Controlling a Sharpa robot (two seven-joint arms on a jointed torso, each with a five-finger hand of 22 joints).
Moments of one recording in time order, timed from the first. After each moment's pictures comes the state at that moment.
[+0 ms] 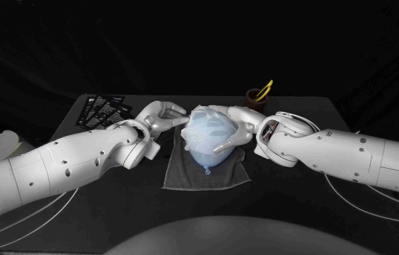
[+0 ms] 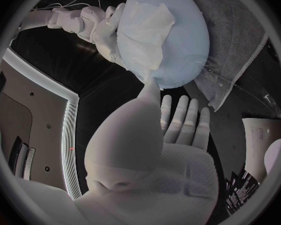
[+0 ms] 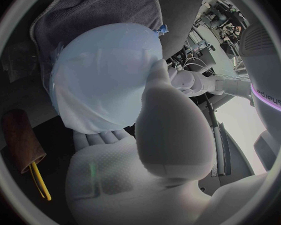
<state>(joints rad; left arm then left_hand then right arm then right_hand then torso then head) 1.01 -0.78 -0.06 1.44 -0.61 -0.46 0.11 1.64 -0.04 0.00 0.27 0.05 0.57 0.17 0.55 0.25 0.65 0.24 0.42 0.06 0.55 0.22 0.39 0.07 0.08 0.44 0.29 0.07 0.05 1.11 -0.73 -0.16 1.50 -1.25 -0.33 -0.01 1.38 -0.25 -0.23 0.30 0.06 0.28 0.14 0.06 0.10 0.26 0.27 0.03 0.03 0.16 0.28 0.03 0.03 0.07 0.17 0.29 0.03 0.07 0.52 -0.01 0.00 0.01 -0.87</state>
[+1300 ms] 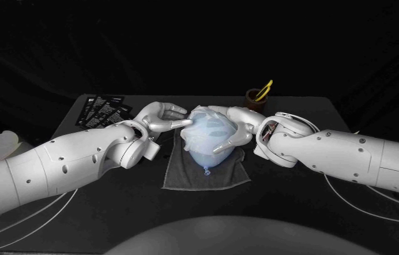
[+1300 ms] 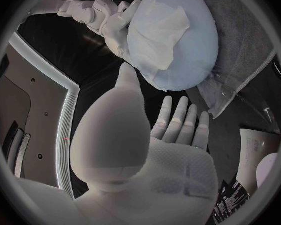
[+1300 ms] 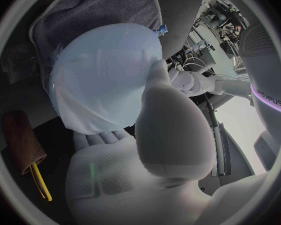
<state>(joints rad) 1.01 -0.78 -0.06 1.43 -0.49 -0.38 0.16 1.46 -0.27 -0.18 0.30 0.05 0.58 0.17 0.46 0.17 0.70 0.26 0.25 0.06 0.49 0.24 0.19 0.06 0.08 0.36 0.29 0.04 0.04 1.11 -0.73 -0.16 1.50 -1.25 -0.33 -0.01 1.38 -0.25 -0.23 0.30 0.06 0.27 0.14 0.05 0.10 0.26 0.27 0.03 0.03 0.16 0.28 0.03 0.03 0.07 0.17 0.29 0.03 0.07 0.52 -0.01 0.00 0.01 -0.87</state>
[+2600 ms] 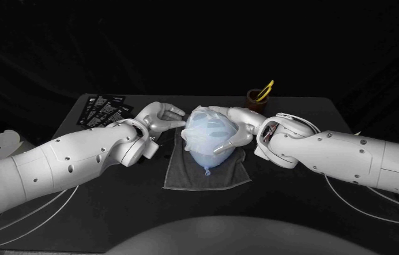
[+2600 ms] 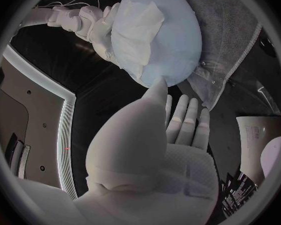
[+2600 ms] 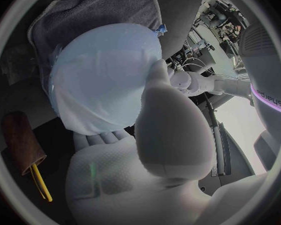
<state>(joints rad) 1.01 -0.76 -0.06 1.38 -0.59 -0.40 0.11 1.73 -0.05 0.06 0.17 0.05 0.61 0.18 0.49 0.16 0.77 0.24 0.23 0.06 0.67 0.22 0.18 0.09 0.08 0.44 0.29 0.05 0.05 1.10 -0.72 -0.16 1.50 -1.25 -0.33 -0.01 1.39 -0.25 -0.23 0.30 0.06 0.27 0.14 0.06 0.11 0.26 0.27 0.03 0.03 0.16 0.28 0.03 0.03 0.07 0.17 0.29 0.04 0.07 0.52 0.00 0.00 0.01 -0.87</state>
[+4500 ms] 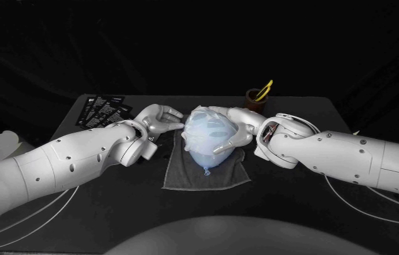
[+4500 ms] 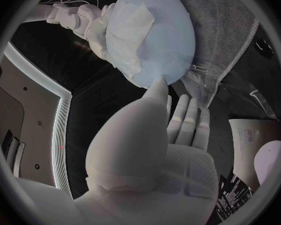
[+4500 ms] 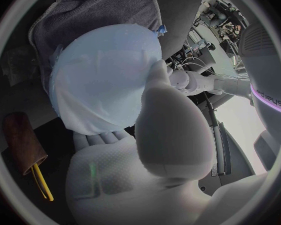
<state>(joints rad) 1.01 -0.75 -0.06 1.34 -0.56 -0.37 0.09 1.76 -0.07 0.06 0.22 0.05 0.56 0.17 0.57 0.17 0.78 0.24 0.21 0.07 0.69 0.22 0.13 0.10 0.08 0.45 0.29 0.05 0.05 1.10 -0.73 -0.16 1.50 -1.25 -0.33 -0.01 1.38 -0.24 -0.23 0.30 0.06 0.27 0.14 0.06 0.11 0.26 0.27 0.03 0.03 0.16 0.28 0.03 0.03 0.05 0.17 0.29 0.04 0.07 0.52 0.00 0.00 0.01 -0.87</state>
